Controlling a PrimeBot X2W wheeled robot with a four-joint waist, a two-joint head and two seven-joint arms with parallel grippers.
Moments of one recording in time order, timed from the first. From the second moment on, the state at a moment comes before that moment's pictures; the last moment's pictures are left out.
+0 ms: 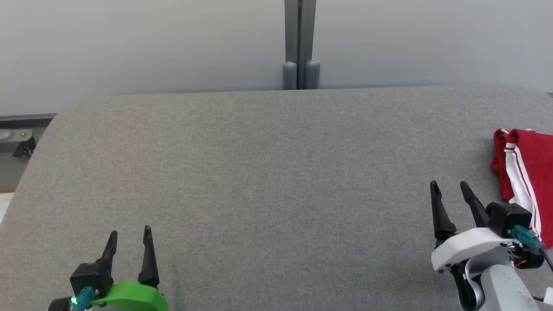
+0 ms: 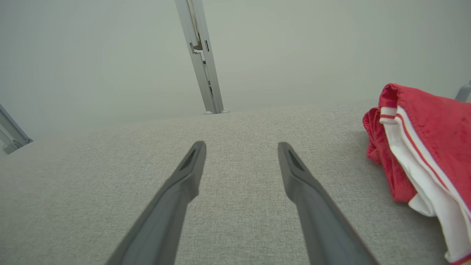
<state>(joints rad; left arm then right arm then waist) -0.04 0.05 0.05 0.39 -0.18 -0.13 -0.26 -0.21 -0.05 -0.11 0.45 0.20 0.13 -0.26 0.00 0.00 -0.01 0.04</state>
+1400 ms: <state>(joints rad) -0.04 0.04 0.06 0.36 -0.74 -0.12 -0.11 -0.16 -0.04 -0.11 0.40 0.75 0.13 -0.11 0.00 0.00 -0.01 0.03</state>
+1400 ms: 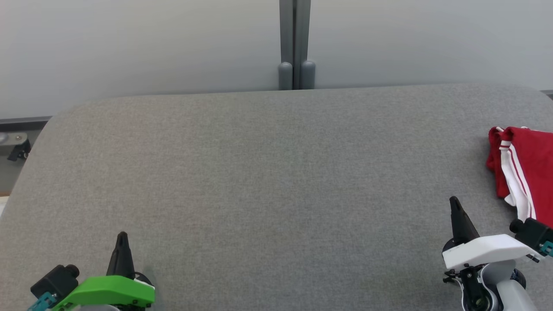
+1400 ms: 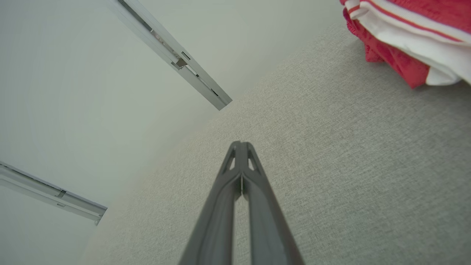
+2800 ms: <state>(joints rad) -0.07 0.04 0.09 0.28 -1.22 -0.11 0.01 -0.14 -0.04 -0.11 0.32 1.22 0.13 0.01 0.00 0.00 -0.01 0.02</state>
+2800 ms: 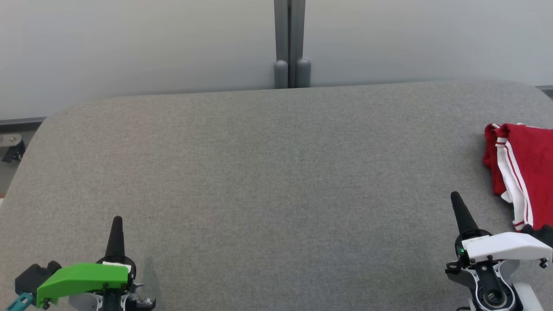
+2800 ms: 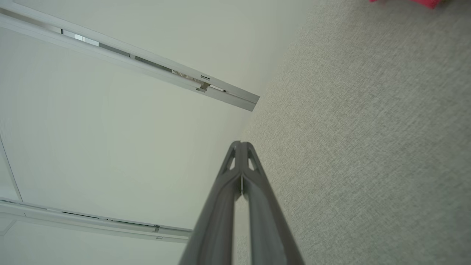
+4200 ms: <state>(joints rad) -0.10 0.05 0.11 0.23 -1.56 -0.11 0.10 -0.13 -0.05 -0.12 0.27 1.56 0.13 0.10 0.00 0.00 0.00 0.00</state>
